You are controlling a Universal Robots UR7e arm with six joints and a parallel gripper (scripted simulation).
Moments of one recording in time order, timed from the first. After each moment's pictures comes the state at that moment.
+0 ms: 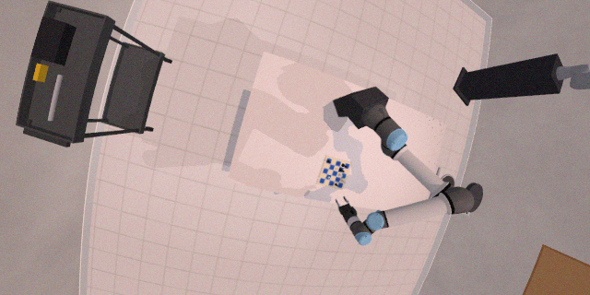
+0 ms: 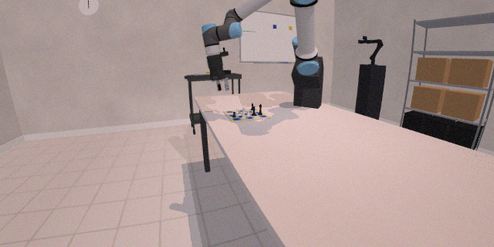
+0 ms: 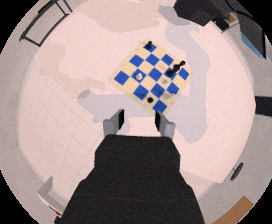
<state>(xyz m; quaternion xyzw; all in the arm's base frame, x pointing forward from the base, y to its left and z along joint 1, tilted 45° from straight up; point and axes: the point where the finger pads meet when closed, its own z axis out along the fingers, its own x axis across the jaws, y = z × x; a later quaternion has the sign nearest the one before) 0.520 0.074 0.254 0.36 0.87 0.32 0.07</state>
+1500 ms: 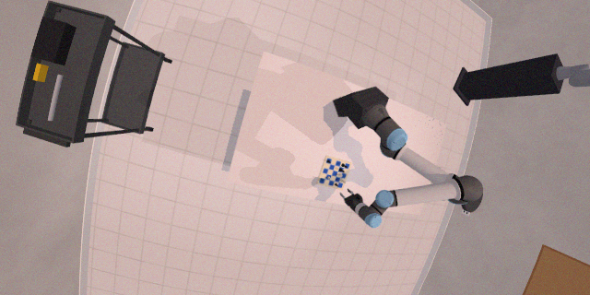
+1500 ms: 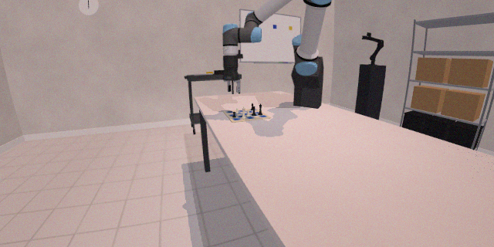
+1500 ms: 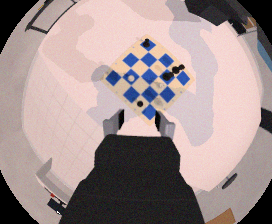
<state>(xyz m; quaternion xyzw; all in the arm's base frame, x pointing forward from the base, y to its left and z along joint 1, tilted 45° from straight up) 0.475 0.096 0.226 0.33 0.86 0.35 0.15</state>
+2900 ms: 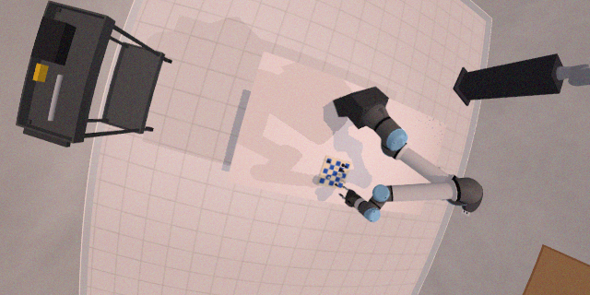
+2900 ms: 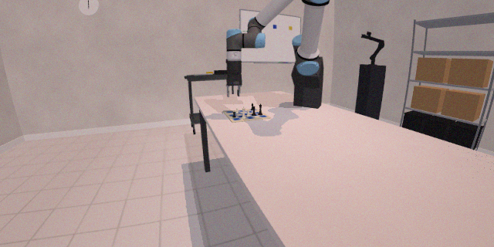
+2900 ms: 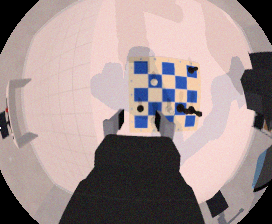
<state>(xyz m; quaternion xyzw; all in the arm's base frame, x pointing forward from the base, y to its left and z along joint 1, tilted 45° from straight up) 0.490 0.103 0.205 -0.03 0.92 0.26 0.28</state>
